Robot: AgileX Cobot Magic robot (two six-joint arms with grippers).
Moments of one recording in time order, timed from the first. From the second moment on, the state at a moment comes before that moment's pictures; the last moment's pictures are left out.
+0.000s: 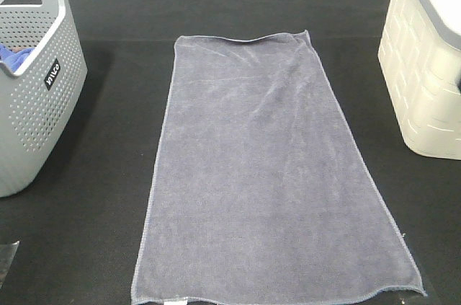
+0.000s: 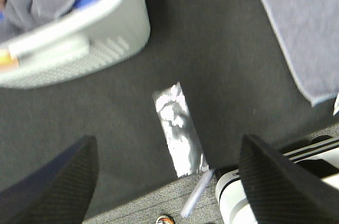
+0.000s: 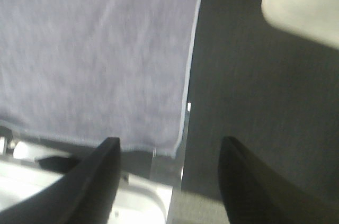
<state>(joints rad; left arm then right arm) -0.29 0.79 -0.89 0.07 1.22 -0.04 0.20 1.20 -1.10 0.08 1.22 -0.02</state>
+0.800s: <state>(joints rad) -0.29 0.13 -0.56 -0.08 1.19 0.20 0.20 0.41 -0.54 0.08 1.14 -0.08</state>
